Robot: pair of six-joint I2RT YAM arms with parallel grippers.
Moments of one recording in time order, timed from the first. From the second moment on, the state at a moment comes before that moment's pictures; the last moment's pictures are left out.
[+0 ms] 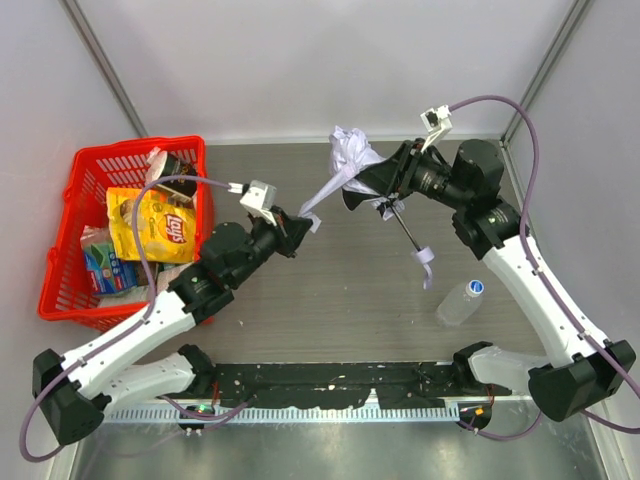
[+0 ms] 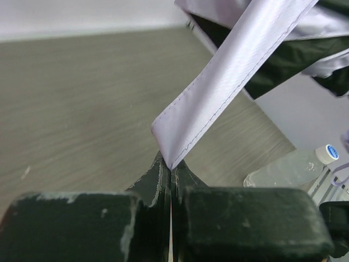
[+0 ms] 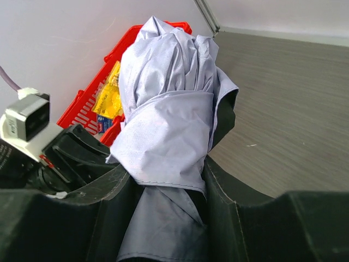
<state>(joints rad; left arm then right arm) -0.79 0.93 0.83 0.09 -0.11 -0.37 0.37 1.16 1.25 -0.11 -0.53 0.54</state>
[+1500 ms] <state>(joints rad) -0.44 1.31 1.08 0.00 0.60 -1.12 0.43 1.27 1.16 -0.29 -0.15 -0.29</state>
